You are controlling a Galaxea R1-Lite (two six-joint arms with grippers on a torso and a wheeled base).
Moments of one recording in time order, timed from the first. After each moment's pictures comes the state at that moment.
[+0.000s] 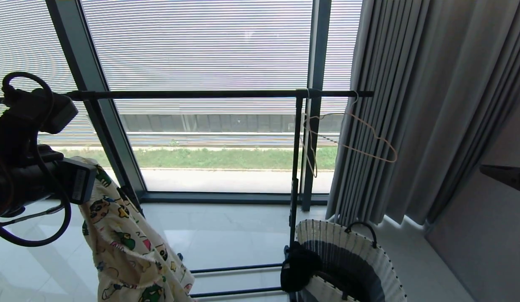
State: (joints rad) left arm -0.13 1.26 -0.88 0.04 0.23 0.31; right arm 0.03 1.15 -0.93 0.10 0.13 -0.29
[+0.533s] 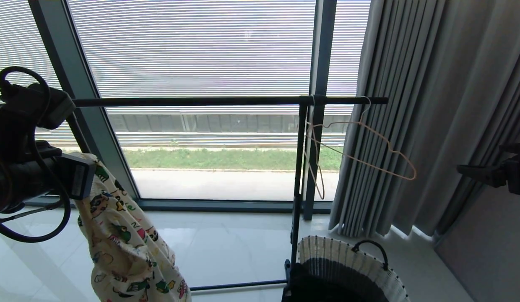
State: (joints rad) left arm -0.13 1.26 -0.89 0.02 0.23 0.32; right arm 0.02 1.27 -0.94 0.04 0.20 -0.29
